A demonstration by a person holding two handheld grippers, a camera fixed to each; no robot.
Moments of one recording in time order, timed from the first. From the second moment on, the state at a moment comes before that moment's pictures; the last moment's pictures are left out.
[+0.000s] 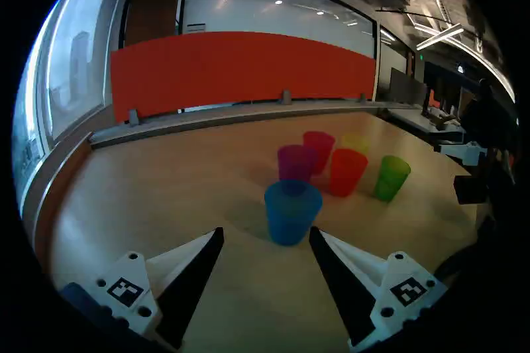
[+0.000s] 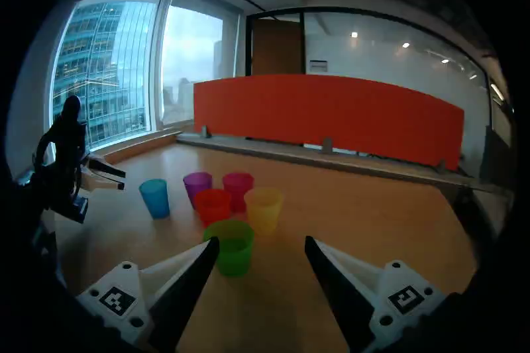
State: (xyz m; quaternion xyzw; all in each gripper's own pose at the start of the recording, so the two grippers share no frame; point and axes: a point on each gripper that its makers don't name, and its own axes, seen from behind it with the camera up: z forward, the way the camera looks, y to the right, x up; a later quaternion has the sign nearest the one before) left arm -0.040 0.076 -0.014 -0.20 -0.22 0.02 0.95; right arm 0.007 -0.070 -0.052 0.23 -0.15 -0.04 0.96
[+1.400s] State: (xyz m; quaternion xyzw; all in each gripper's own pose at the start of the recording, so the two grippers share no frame) left arm 0.024 0.044 0.001 -0.02 -0.03 0.02 1.00; right arm 0.069 -0.024 -0.022 0.02 0.01 0.01 1.00
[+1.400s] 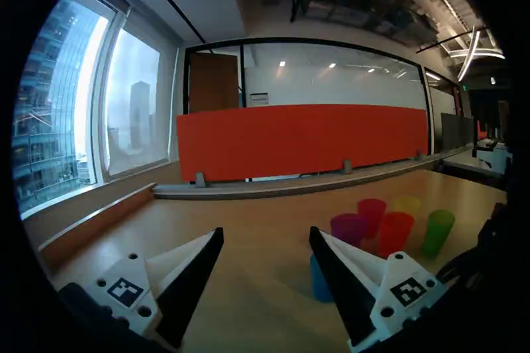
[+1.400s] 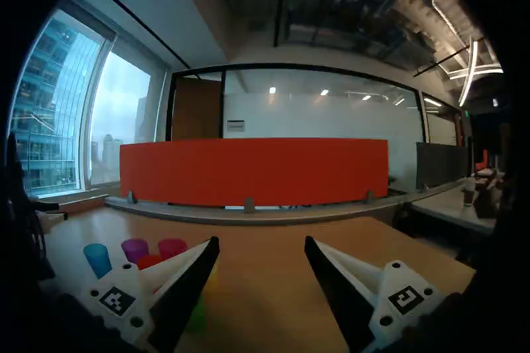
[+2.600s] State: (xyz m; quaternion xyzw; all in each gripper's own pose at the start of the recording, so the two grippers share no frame) left arm -0.009 0.015 0.002 0.00 0.01 -0.01 1.00; right arm 0.064 -0.002 -0.034 -0.01 -0.02 0.02 1.00
